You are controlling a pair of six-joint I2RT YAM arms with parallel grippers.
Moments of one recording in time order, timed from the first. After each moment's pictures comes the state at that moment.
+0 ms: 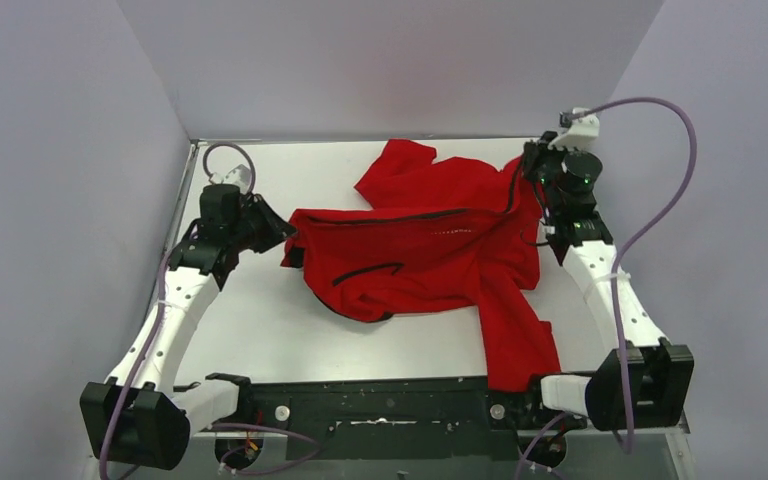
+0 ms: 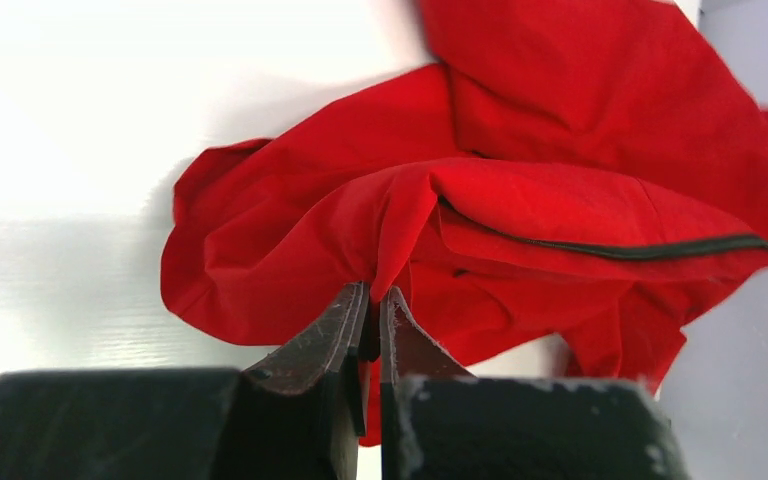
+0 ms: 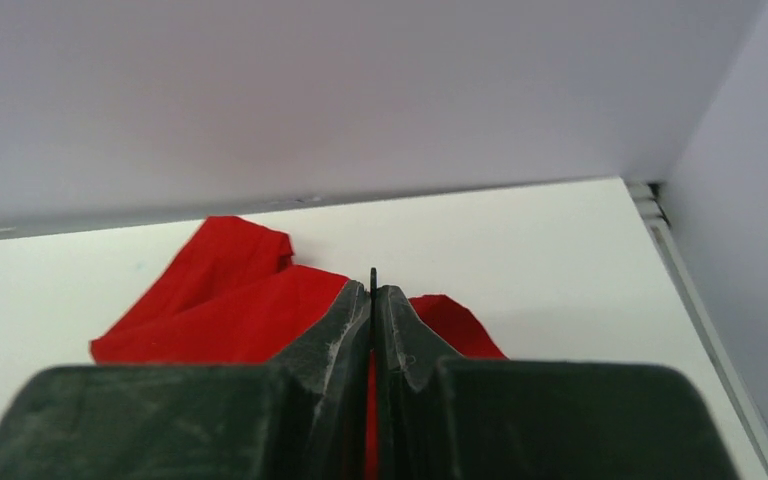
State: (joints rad) left arm -0.12 1.12 0.95 -0.47 0.22 -0.66; right arm 0.03 1.19 0.96 0.18 0.04 0.16
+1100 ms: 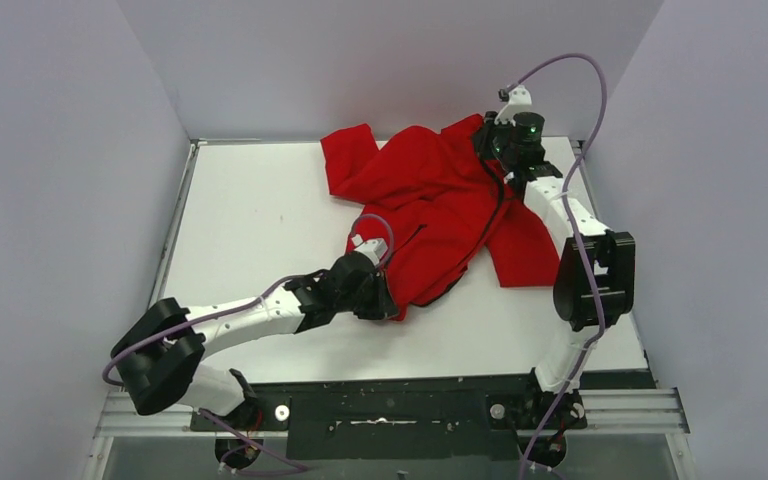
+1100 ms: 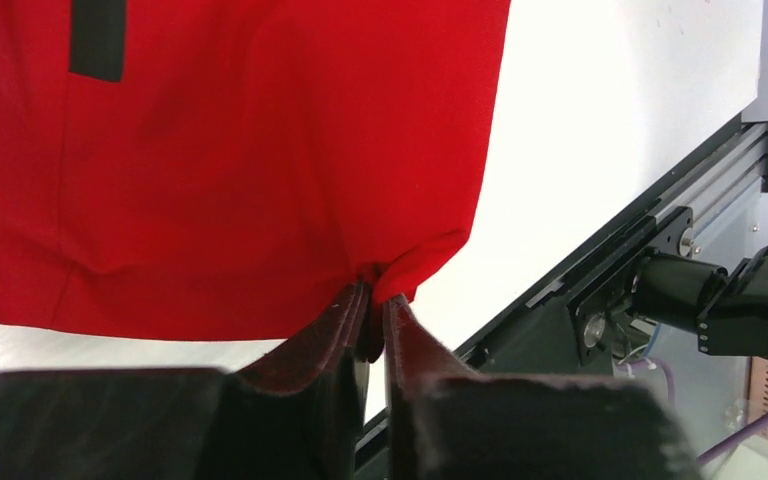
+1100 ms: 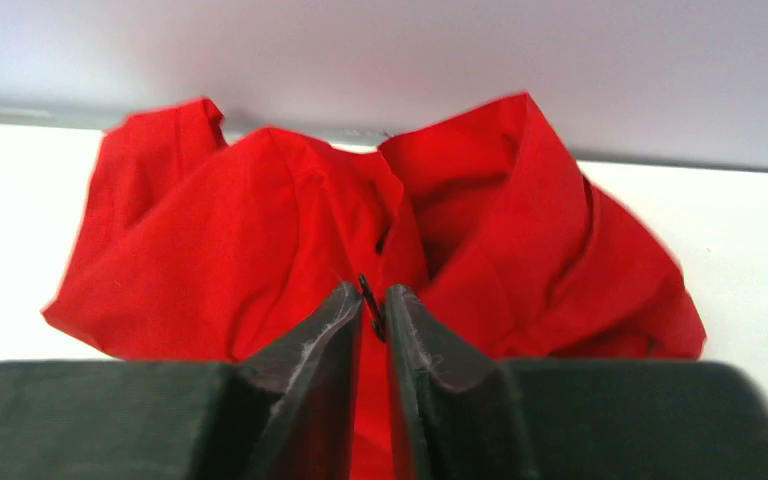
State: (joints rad) left arm -0.92 1.40 0.75 -0.07 0.06 -0.81; right arm 0.12 1.83 1.49 0.11 -0.18 0.15
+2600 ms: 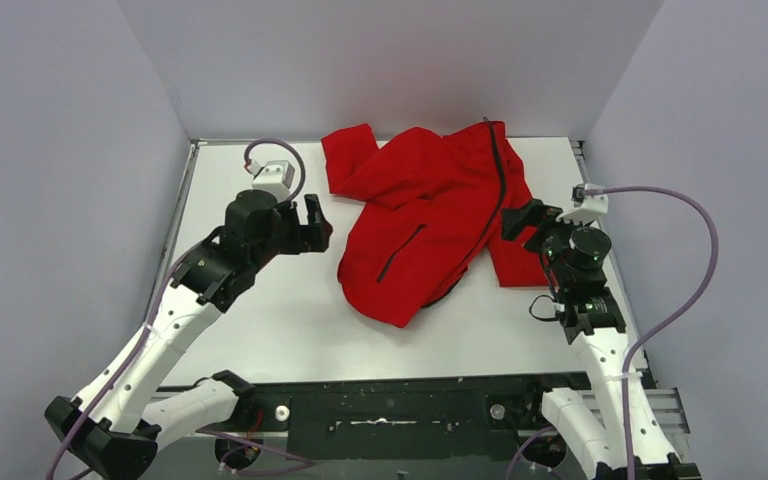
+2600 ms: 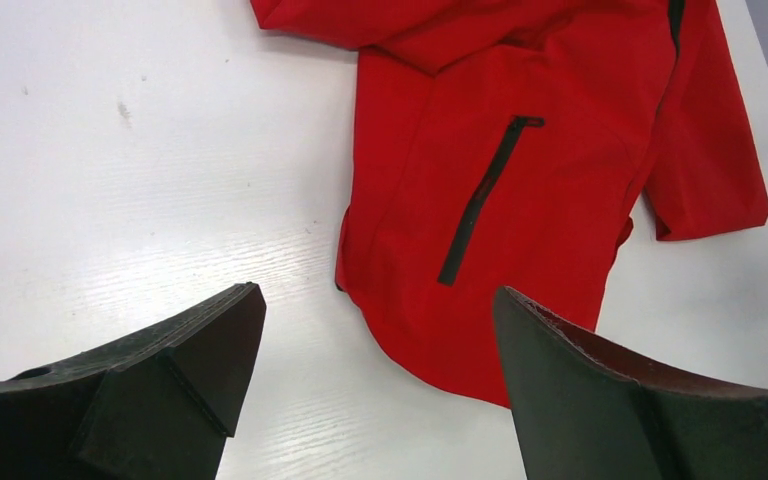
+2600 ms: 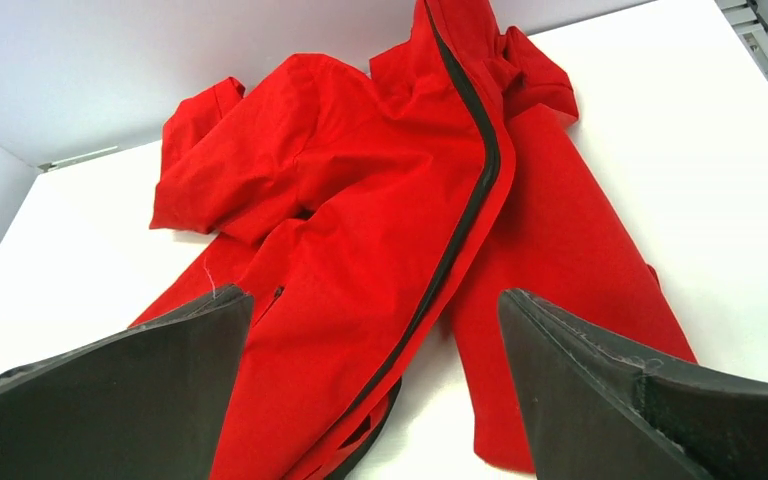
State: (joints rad) left arm -0.55 1.05 1.14 -0.59 -0.17 -0.43; right arm 0.05 0.79 0.67 -0.03 -0.07 0.34
